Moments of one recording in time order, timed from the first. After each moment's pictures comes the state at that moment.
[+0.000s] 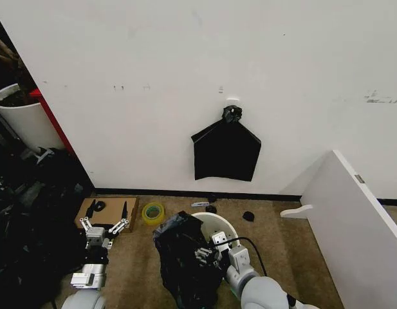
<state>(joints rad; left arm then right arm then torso) 1.53 -1.25 -0.57 -1.73 -0.13 -0.63 -0.09 -1.16 0.97 -0.30 2.09 0.63 -0.45 0.54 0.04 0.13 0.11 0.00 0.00</state>
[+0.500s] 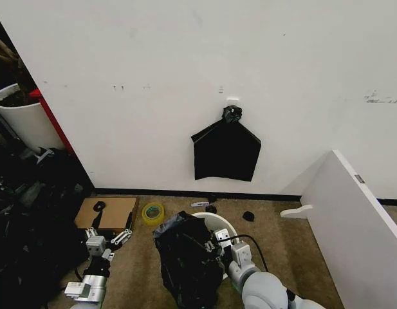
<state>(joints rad) 1.68 -1.16 -0.52 -1.87 -0.49 -0.48 0.08 -1.16 0.97 -0.27 2.04 0.63 -0.41 0.51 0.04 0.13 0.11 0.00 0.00</state>
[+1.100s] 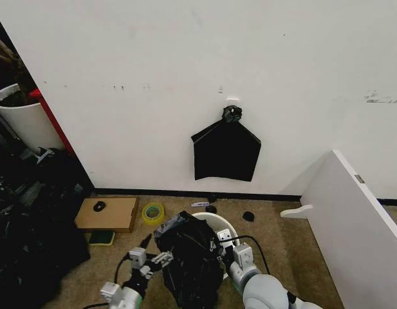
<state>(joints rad) 1.67 -1.18 -0.27 -1.92 -0.56 -0.13 -0.01 -1.17 0.96 -0.27 2.04 0.60 -0.35 0.50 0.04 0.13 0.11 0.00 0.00</state>
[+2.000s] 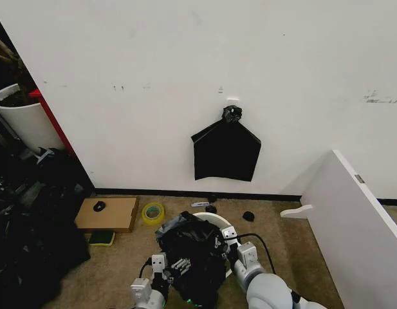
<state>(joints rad) 1.61 -1.23 -0.11 -1.97 -0.51 0.09 -0.36 -1.19 0.95 -0.25 2.04 0.55 -0.35 0.50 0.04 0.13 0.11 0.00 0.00</state>
